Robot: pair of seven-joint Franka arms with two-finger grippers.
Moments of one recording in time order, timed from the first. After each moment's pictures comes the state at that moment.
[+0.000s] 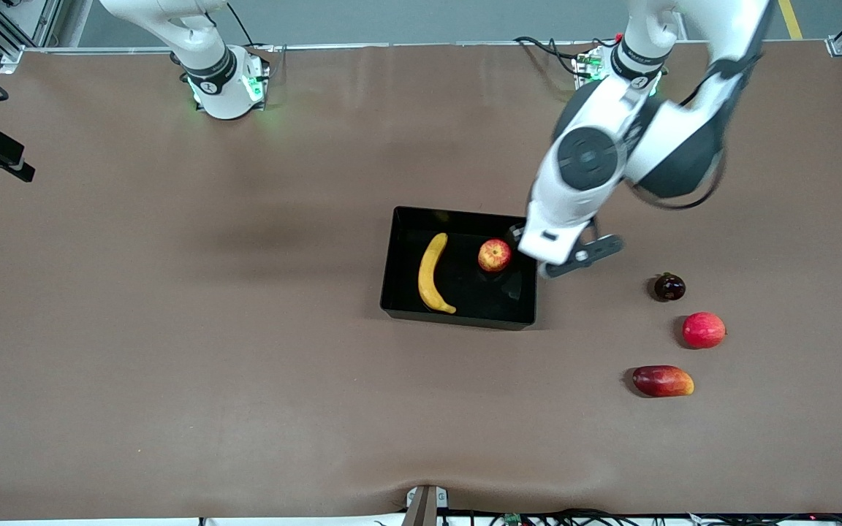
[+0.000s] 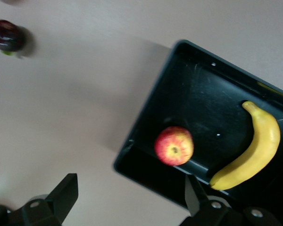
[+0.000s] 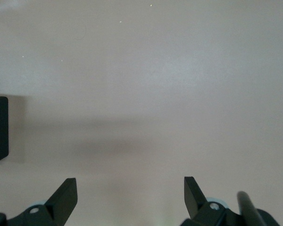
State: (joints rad) left arm -0.31 0.39 -0.31 -1.60 0.11 1.79 -0.99; right arm 0.10 -0.04 -0.18 -1.52 0.02 1.48 -0.06
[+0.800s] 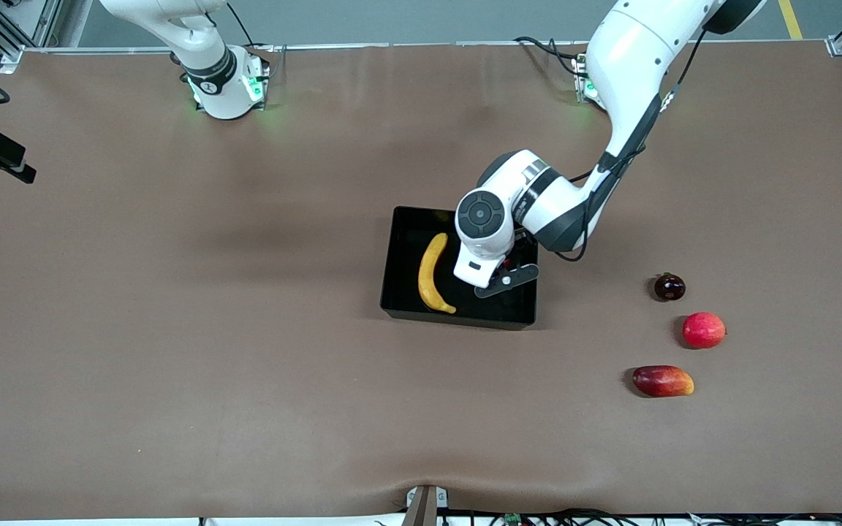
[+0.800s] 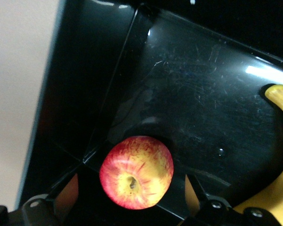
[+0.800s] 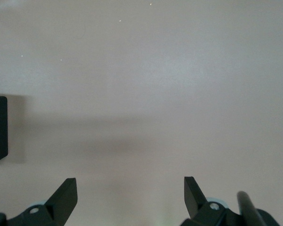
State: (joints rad) left arm -0.42 0.66 -0.31 -1.60 0.24 1.96 -1.13; right arm 0.09 -0.04 -0.18 -1.52 0.02 1.48 -0.06
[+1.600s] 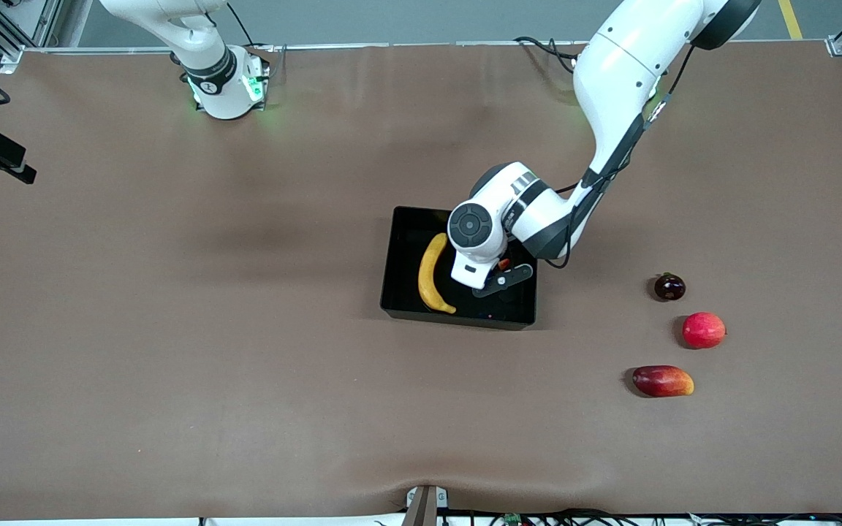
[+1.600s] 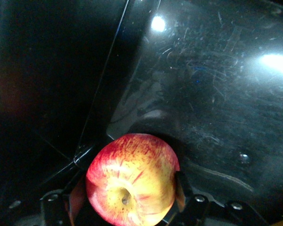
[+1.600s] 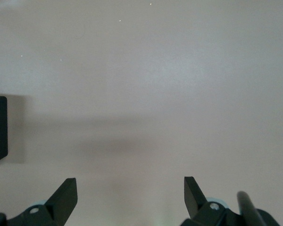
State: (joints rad) left arm -0.43 0.71 -0.31 -1.60 0.25 1.96 -1.18; right arm 0.09 -0.04 -0.18 -1.52 0.02 1.48 -0.06
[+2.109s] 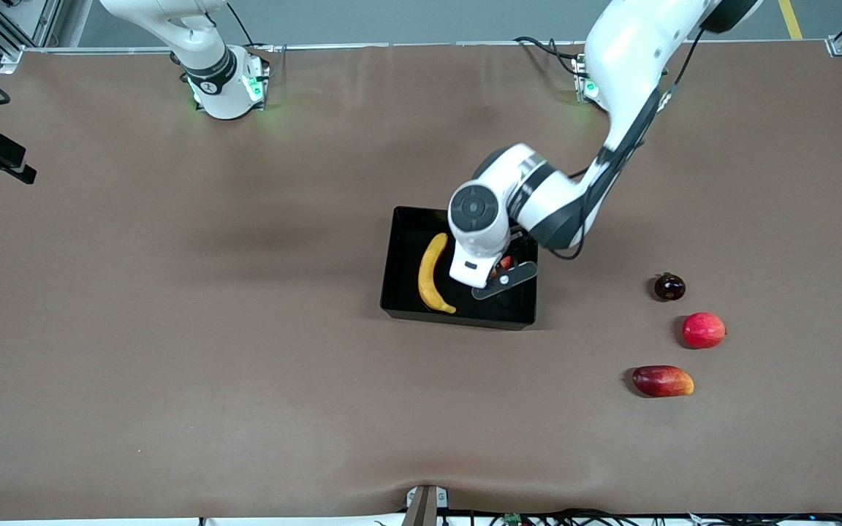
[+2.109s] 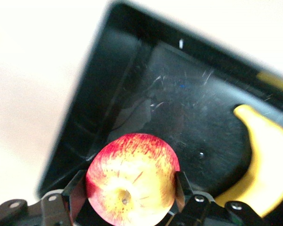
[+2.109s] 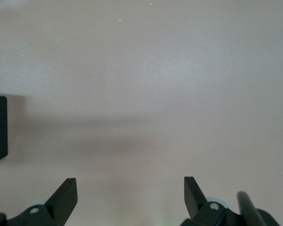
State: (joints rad) left arm -0.42 0.57 -0.31 -1.50 0.25 1.84 -1.18; right arm 0.09 -0.04 -0.18 -1.52 0.02 1.48 -0.06
